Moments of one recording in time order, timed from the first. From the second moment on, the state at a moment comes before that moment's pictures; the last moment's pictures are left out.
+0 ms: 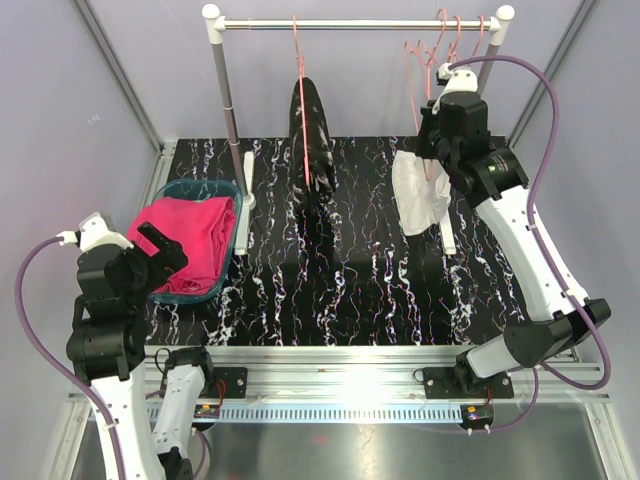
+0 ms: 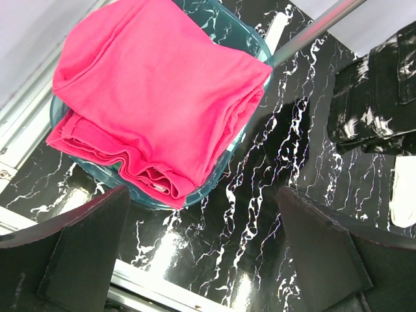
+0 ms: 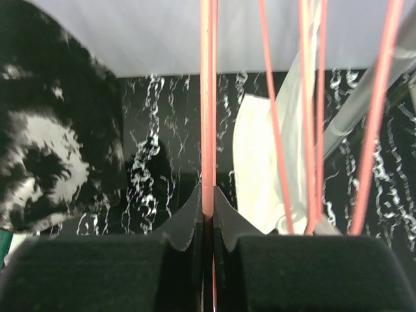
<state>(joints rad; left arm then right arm) 0.16 0.57 1.17 -1.06 -0.08 -0.45 0.40 1.49 1.83 -0.68 0.32 0.21</state>
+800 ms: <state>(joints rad) 0.14 0.60 1.20 -1.04 -0.09 -0.45 0.40 1.19 1.76 -0.67 0.08 0.28</state>
